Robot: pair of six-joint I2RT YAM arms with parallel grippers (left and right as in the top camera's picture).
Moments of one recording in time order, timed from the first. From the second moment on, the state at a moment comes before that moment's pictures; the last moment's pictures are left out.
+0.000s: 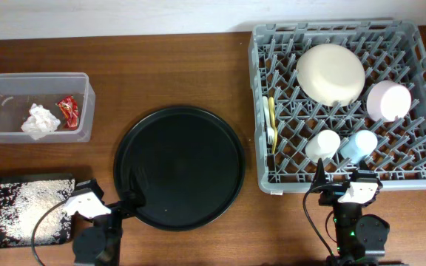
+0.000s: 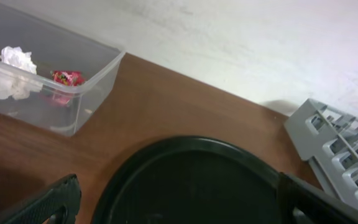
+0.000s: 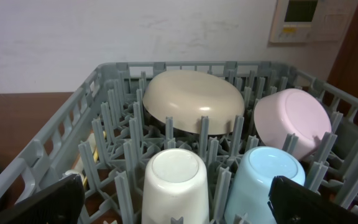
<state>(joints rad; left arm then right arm) -0.10 0.03 0.15 -0.29 -0.16 -0.40 -0.06 0.01 0.01 -0.07 0.03 0.00</state>
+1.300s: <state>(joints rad) -0.10 0.02 0.08 -0.22 -0.15 -0.29 -0.06 0.01 0.01 -0.07 0.03 0.00</state>
